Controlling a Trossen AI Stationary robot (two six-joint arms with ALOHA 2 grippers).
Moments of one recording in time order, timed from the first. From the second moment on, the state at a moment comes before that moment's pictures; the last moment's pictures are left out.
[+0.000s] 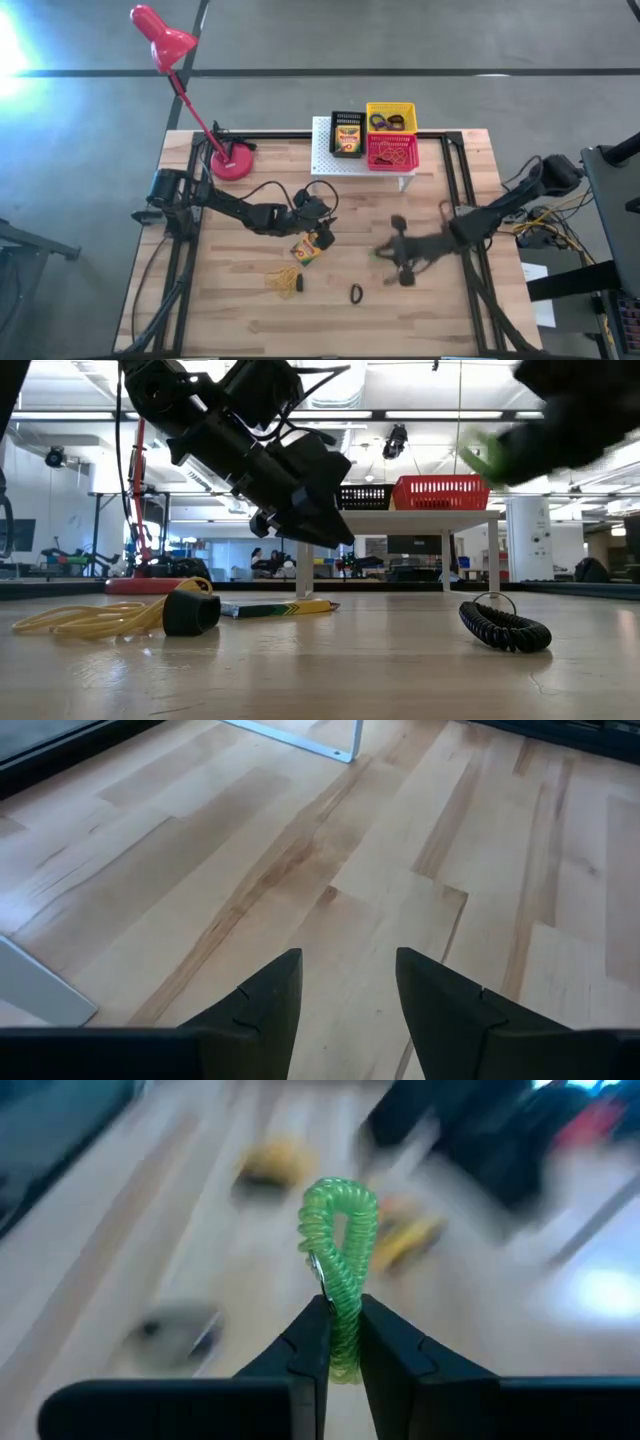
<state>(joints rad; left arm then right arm) -0.07 1.85 0.91 0.31 -0.44 -0.37 0.49 1.19 0.43 0.22 0.39 0.20</state>
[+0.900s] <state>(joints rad) -0.07 1.85 0.91 0.29 -0.45 -0.37 -1.01 1.49 1.34 -0.75 -0.32 -0.25</state>
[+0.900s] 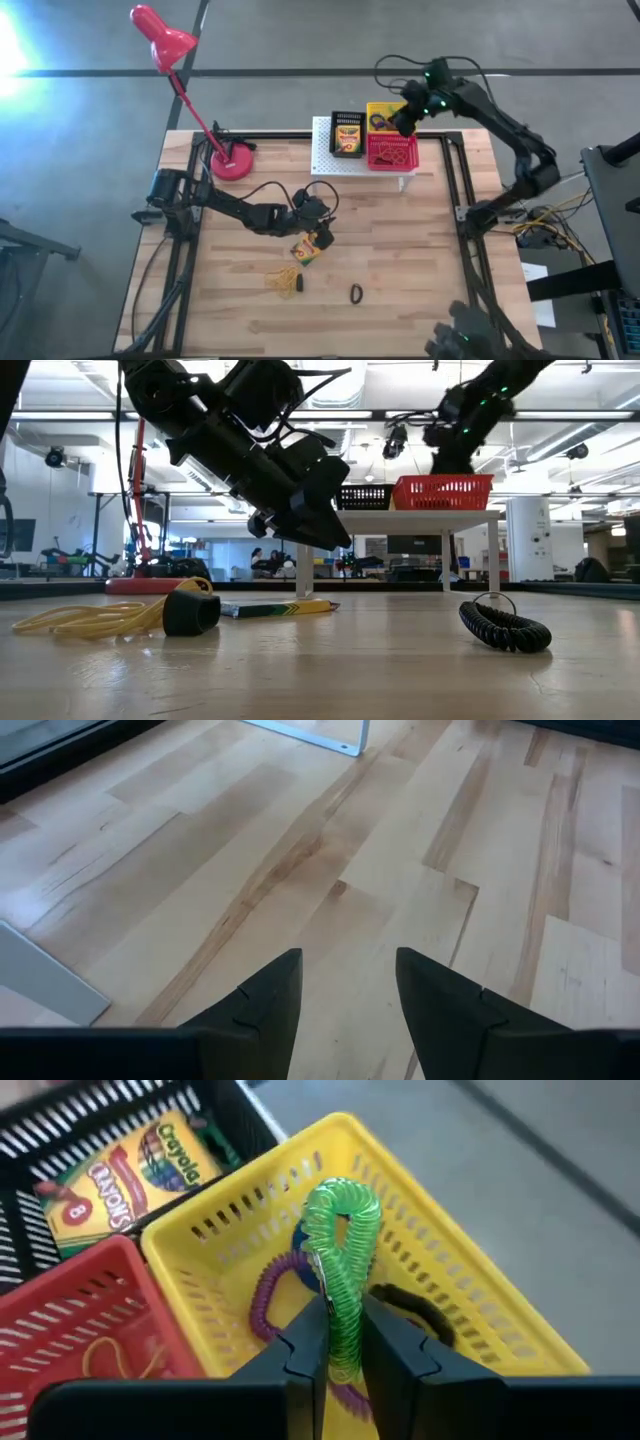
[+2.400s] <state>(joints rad) -0.12 1.77 0.92 -0.08 -0.16 -0.56 0.21 1.01 0.42 0.16 -0.07 0.20</state>
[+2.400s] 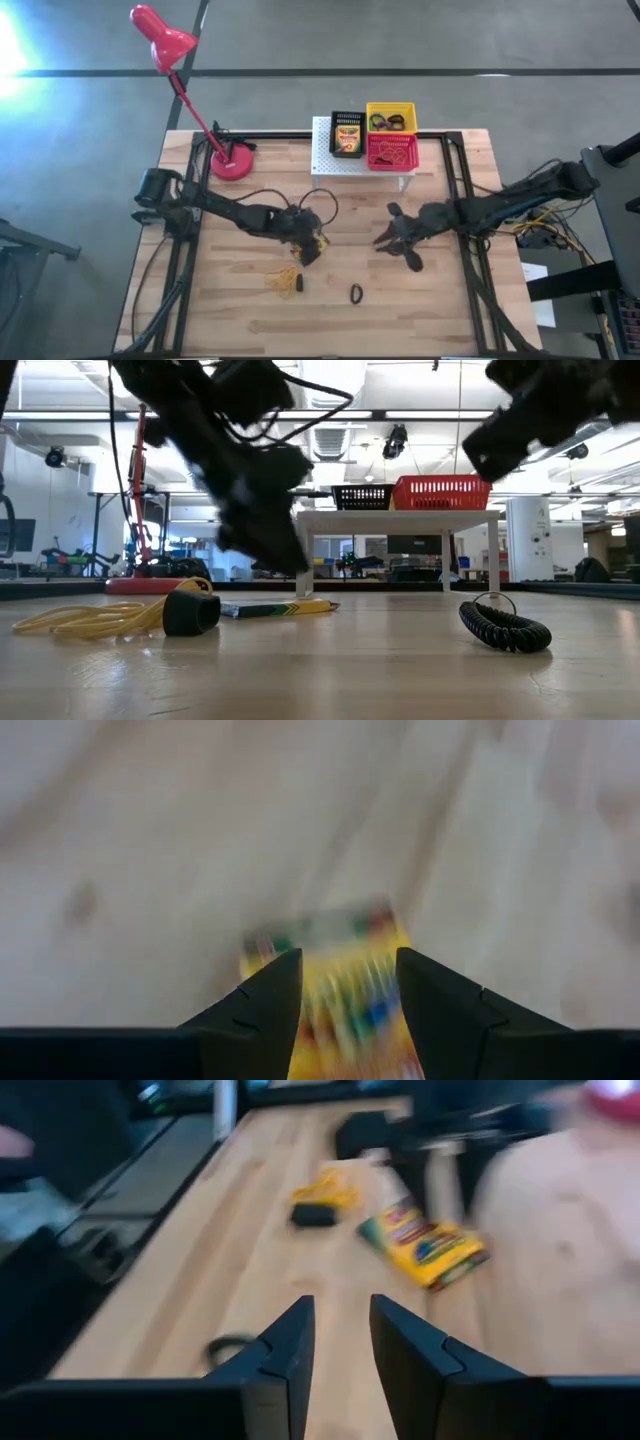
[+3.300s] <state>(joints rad) -0.19 1.83 0.76 0.56 -0.22 -0.71 0.17 1.56 0.45 0.67 0.19 0.37</state>
